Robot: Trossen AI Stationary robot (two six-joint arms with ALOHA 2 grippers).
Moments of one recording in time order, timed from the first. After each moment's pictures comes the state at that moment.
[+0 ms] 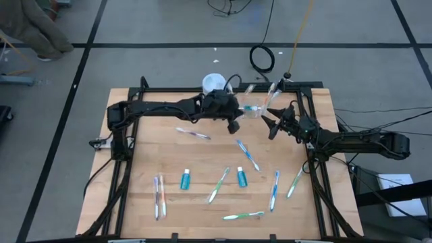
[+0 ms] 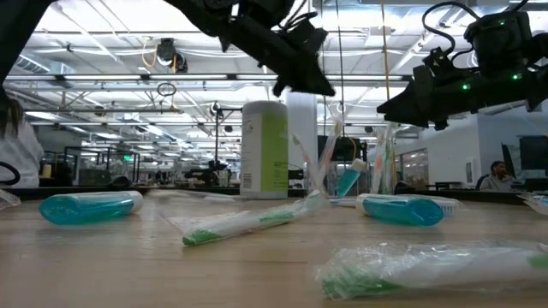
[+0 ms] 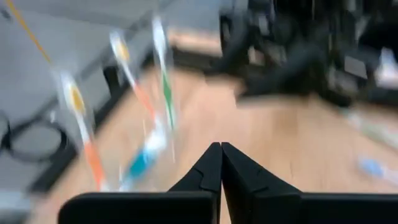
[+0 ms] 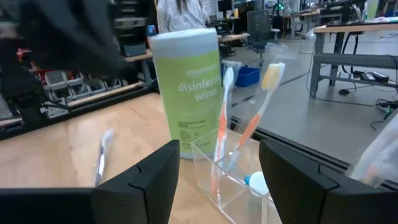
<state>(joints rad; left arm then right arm) 0.24 1.90 1.49 -0.05 0.00 -0.02 -0.36 0.81 0.07 0.69 0.26 0.13</state>
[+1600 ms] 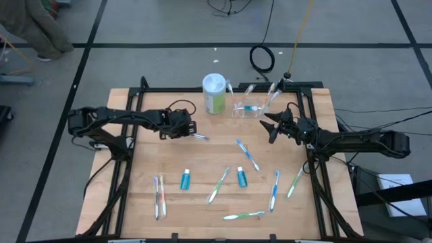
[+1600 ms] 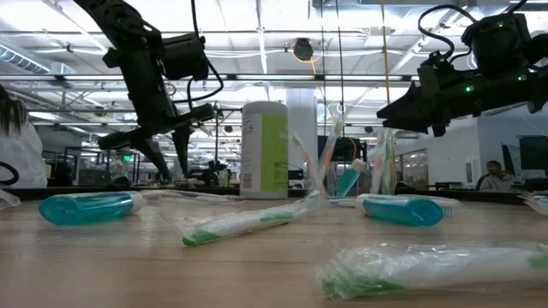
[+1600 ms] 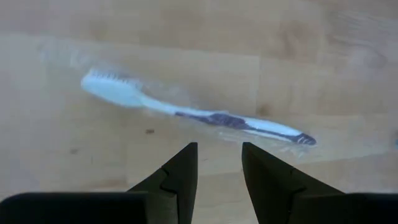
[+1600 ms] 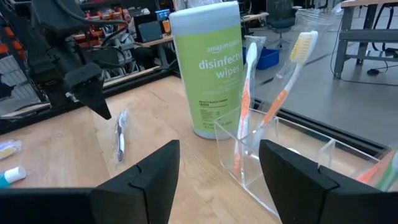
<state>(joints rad) 0.29 1.45 0.78 -0.48 -0.04 -1.35 -0.33 0.81 0.07 0.63 0.21 0.20</state>
